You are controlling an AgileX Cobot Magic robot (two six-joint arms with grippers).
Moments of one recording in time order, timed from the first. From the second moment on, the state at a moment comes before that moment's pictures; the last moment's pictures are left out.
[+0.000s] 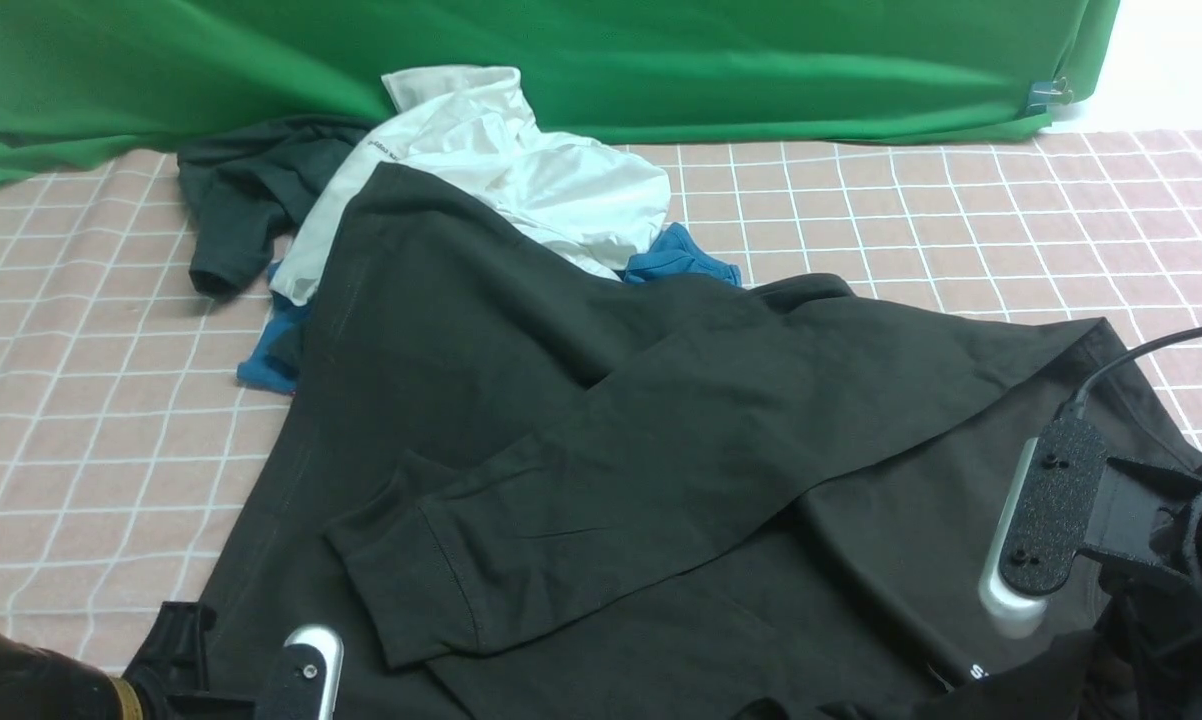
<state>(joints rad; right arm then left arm) 0.50 1.23 -0.73 -0.10 0.88 -0.40 -0.34 1.16 -0.35 0.10 0.58 1.18</state>
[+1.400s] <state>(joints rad) 0.10 1.71 -1.20 -0.20 0.59 -0.35 -0.14 1.73 -1.38 0.09 0.66 1.12</state>
